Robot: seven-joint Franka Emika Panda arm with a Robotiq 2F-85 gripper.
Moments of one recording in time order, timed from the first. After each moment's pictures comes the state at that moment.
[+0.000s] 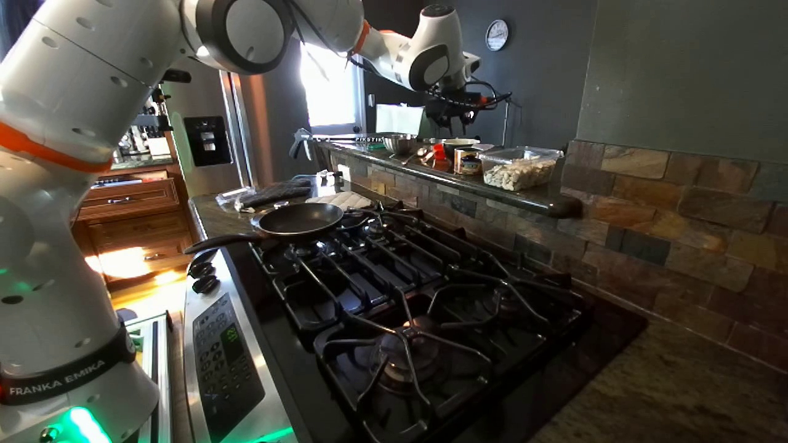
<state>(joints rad) -0.02 0.66 0.25 -1.21 0.14 2.49 -0.75</state>
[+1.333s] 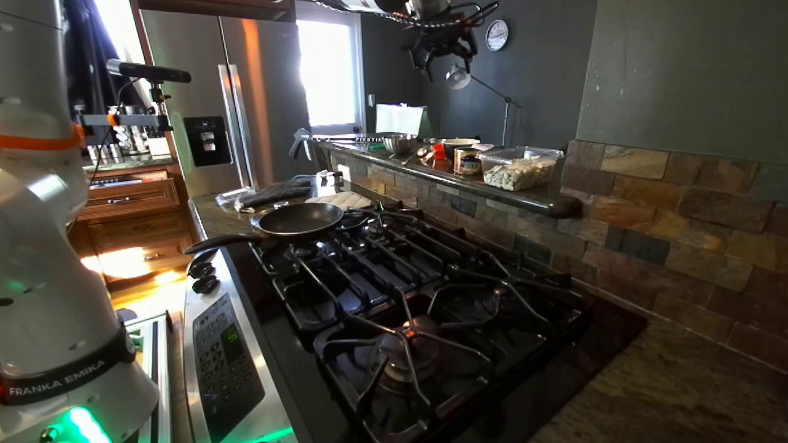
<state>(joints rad) -0.11 0.19 0.25 -1.55 0.16 2.43 -0.65</state>
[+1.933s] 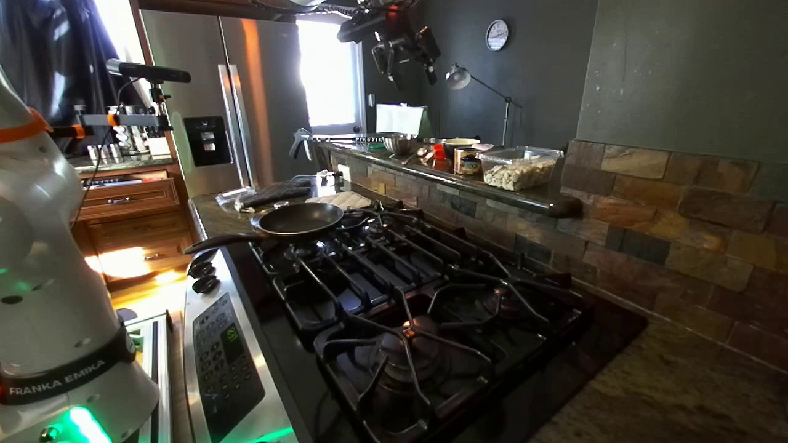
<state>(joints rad) -0.02 -0.14 0.15 -1.92 -0.08 2.30 -0.11</state>
